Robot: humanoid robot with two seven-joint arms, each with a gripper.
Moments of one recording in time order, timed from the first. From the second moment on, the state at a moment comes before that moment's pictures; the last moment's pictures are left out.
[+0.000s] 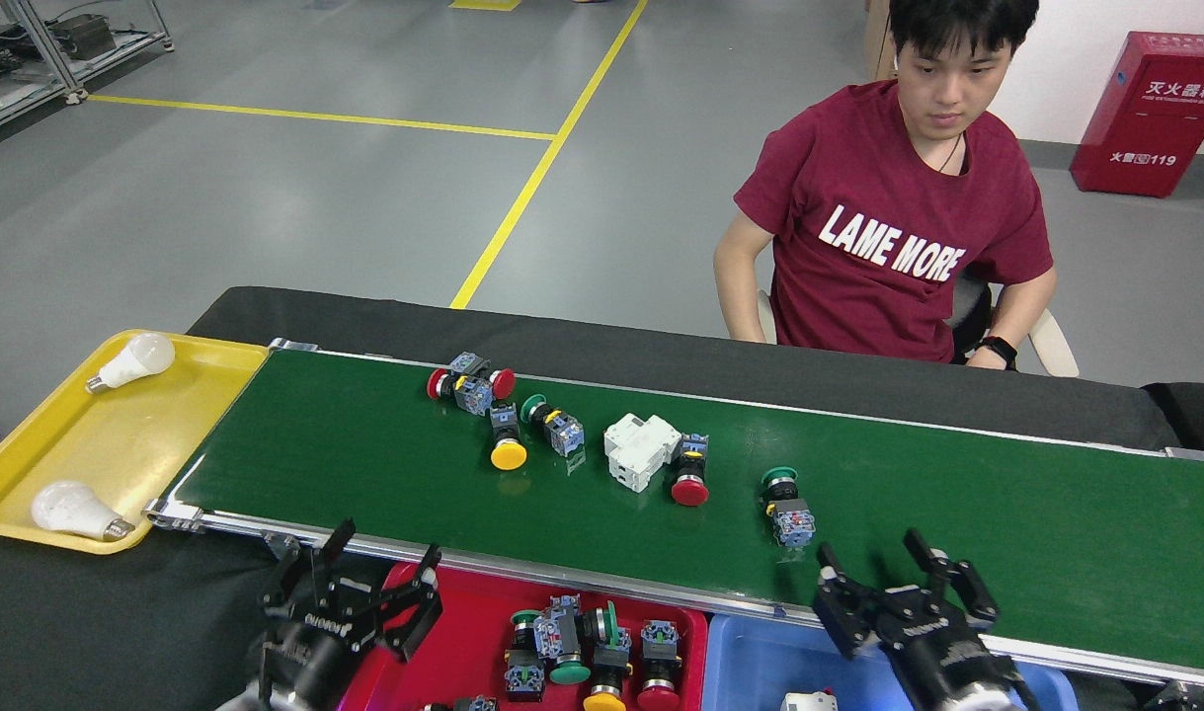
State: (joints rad) left arm -0.15 0.02 0.02 -1.47 -1.57 -0.39 -0.07; right arm -0.22 -0.23 0.49 -1.40 1.00 0.17 0.05
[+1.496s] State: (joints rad) left arm -0.58 0.05 -0.04 -0.66 -1.58 -0.12 0.10; right arm -0.17 -0.21 0.44 -1.59 0.91 -0.50 0.19
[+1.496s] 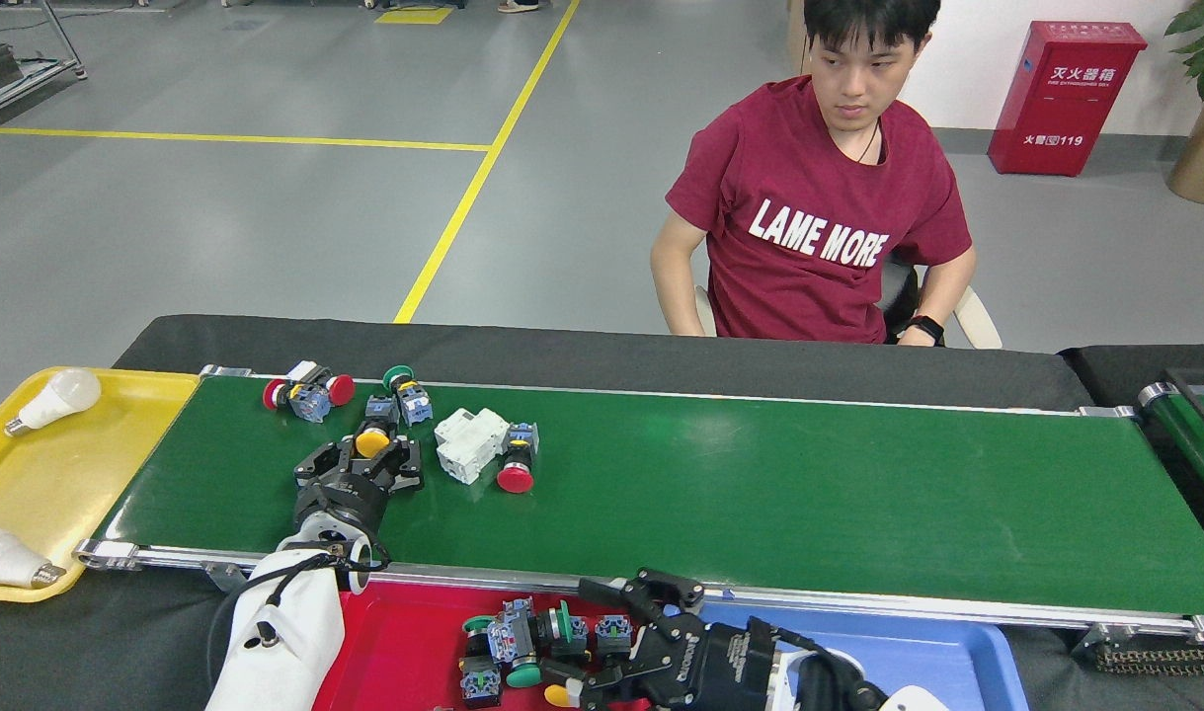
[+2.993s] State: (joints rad) left arm 0.07 0.04 0.30 -1.55 -1.62 -0.57 0.09; right arm 0.41 -0.42 0.07 -1.76 0.96 0.24 -0.31
